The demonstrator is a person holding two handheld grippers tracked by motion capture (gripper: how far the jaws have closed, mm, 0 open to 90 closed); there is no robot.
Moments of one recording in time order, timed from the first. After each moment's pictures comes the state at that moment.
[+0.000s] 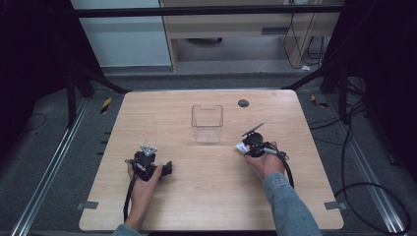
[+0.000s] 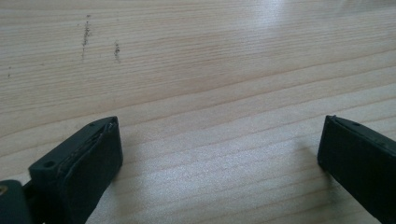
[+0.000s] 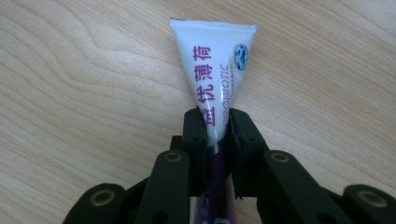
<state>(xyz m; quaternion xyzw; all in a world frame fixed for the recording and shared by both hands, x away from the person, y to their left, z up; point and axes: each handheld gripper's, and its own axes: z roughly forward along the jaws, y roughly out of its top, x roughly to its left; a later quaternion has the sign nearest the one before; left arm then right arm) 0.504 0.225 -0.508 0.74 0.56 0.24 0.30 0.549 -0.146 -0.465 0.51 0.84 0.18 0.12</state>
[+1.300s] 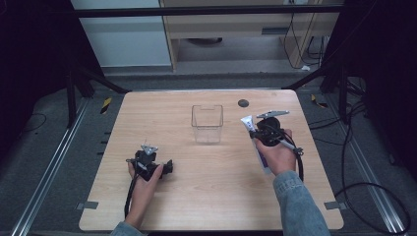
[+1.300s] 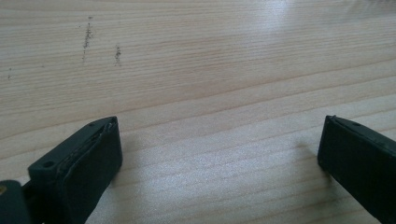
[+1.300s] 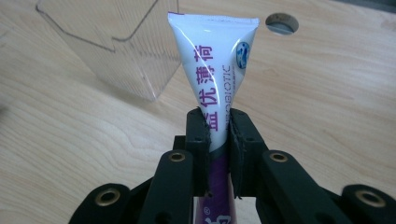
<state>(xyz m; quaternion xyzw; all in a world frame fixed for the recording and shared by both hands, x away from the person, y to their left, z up) 0.507 0.222 -0.508 0.73 0.57 0.24 0.30 0.533 -0.170 -0.387 0.50 0.77 0.34 0.20</state>
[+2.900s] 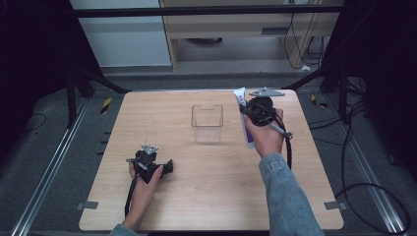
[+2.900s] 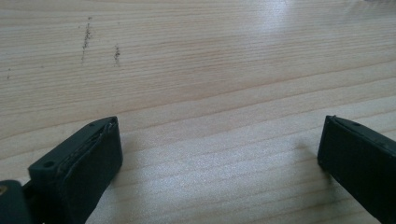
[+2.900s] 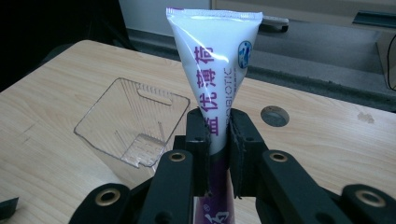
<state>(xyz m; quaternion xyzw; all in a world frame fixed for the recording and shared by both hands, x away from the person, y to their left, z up) 0.507 0.221 -0.508 0.73 0.57 0.25 0.30 0.559 -0.140 -0.338 0.49 0.71 0.43 0.27</state>
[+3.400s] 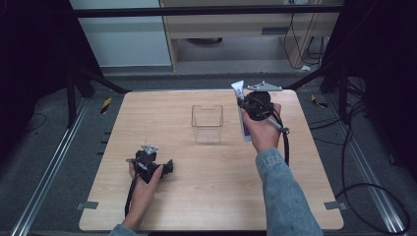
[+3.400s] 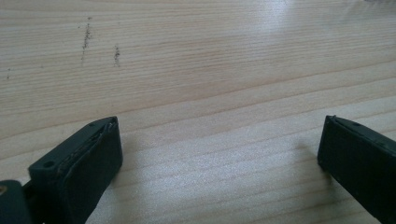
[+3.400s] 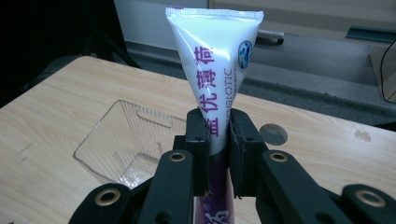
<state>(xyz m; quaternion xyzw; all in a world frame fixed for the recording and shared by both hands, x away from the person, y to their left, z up) 0.508 0.220 -0.509 0.73 0.57 0.25 0.30 0.568 -0.133 -0.327 0.48 0.70 0.44 0.29</state>
